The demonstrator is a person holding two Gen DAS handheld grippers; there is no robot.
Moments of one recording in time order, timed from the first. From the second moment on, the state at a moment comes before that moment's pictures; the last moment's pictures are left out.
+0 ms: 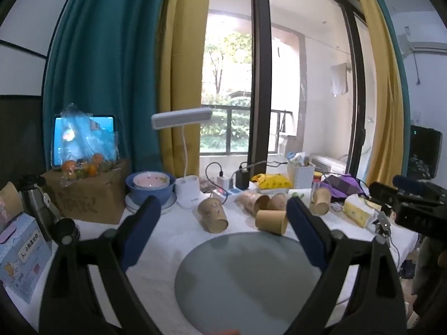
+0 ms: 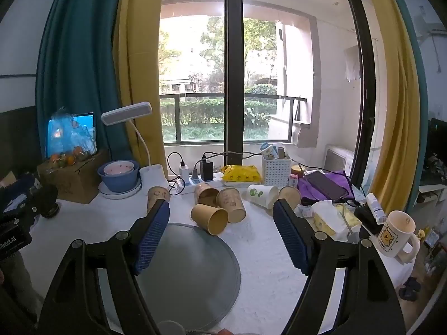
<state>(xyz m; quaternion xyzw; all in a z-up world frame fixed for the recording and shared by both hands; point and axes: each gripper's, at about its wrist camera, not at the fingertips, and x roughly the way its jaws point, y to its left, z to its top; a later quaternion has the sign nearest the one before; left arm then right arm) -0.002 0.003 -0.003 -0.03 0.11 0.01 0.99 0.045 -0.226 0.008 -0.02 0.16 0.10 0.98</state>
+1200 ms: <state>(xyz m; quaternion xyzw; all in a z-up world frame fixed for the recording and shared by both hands) -0.004 0.001 0.003 -0.04 0.10 0.01 0.99 0.044 -0.224 0.010 -0.03 0.16 0.11 0.98</state>
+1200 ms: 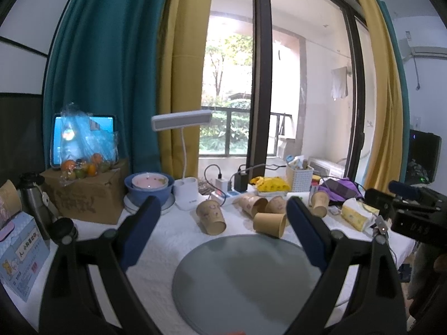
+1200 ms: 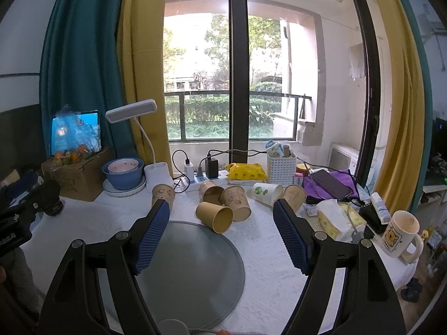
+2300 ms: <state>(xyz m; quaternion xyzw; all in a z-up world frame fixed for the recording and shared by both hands) -0.006 -0.004 -0.001 -0.05 0.10 0.00 0.99 0.046 -0.224 0.008 -0.03 0.17 0.11 0.98</state>
